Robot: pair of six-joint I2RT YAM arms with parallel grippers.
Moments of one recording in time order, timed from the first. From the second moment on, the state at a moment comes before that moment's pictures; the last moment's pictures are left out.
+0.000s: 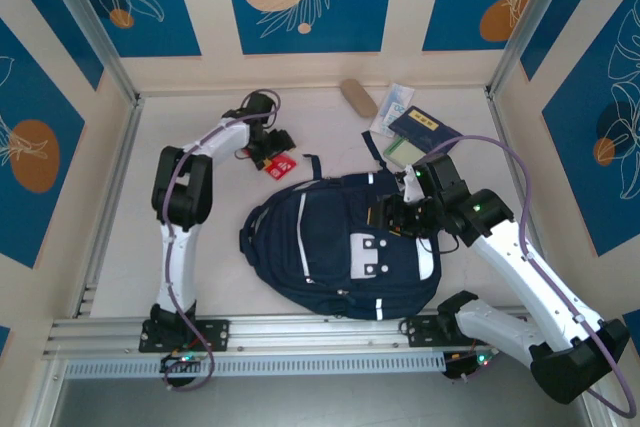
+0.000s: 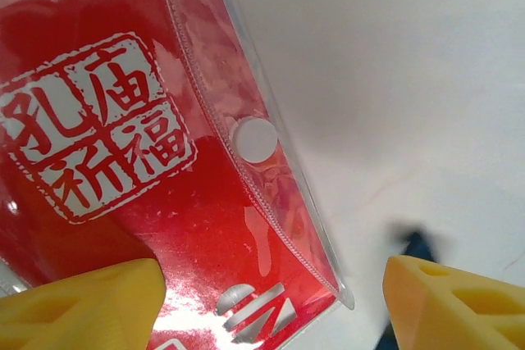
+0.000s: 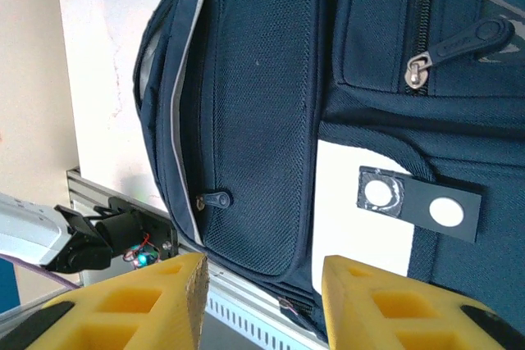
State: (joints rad) left arm -0.32 2.22 1.73 -0.69 0.17 -0.81; right arm 0.48 0.97 1.00 -0.99 -0.43 0.71
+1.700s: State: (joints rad) left arm -0.15 1.47 0.76 -0.58 0.20 -0.80; right arm 1.00 1.98 1.46 -0.81 -0.44 0.52
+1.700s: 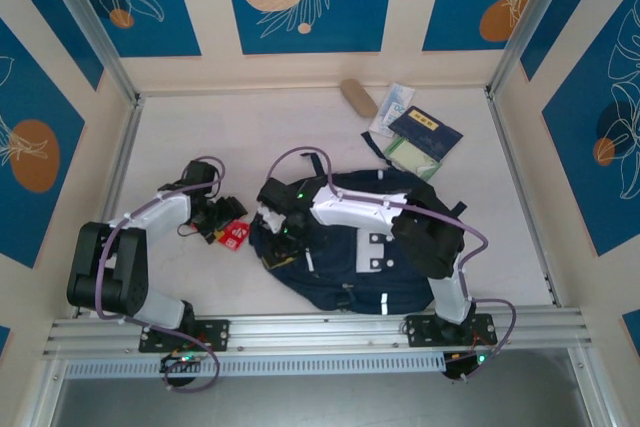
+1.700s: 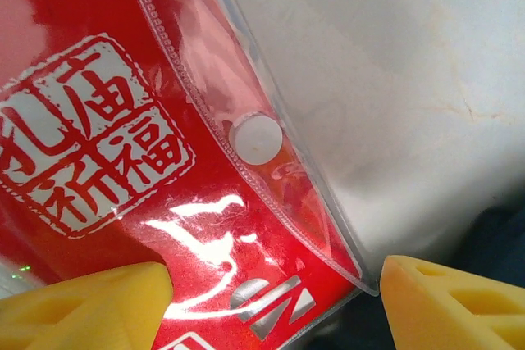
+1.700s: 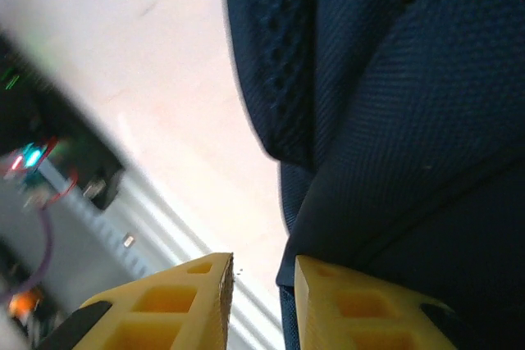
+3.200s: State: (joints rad) left arm -0.26 1.27 0.58 -0.77 0.10 -0.84; right arm 0.87 2.23 1.78 -0.87 -0.53 0.61
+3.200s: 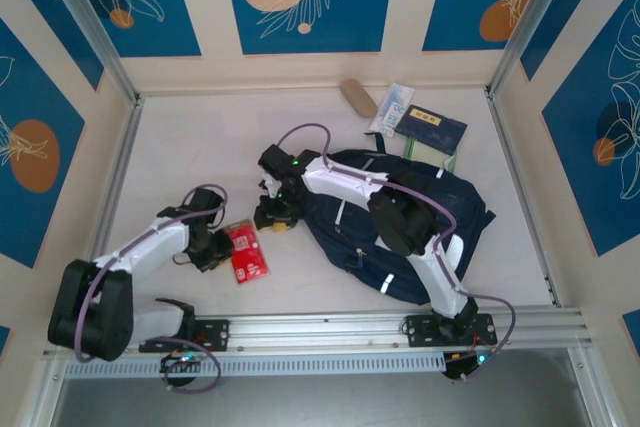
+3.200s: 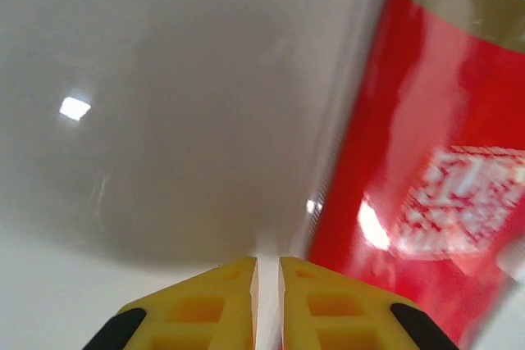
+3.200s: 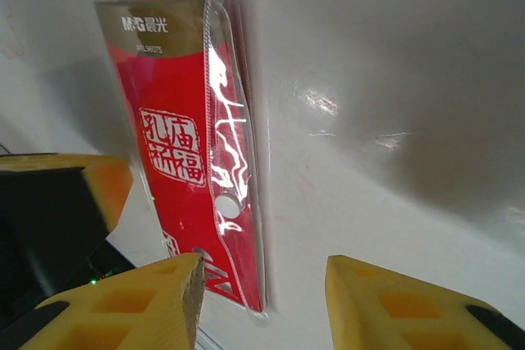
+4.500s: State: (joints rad) left arm -0.25 1.29 0.57 -0.74 0.15 -0.86; right arm 0.88 2.37 1.78 -0.63 -0.93 0.74
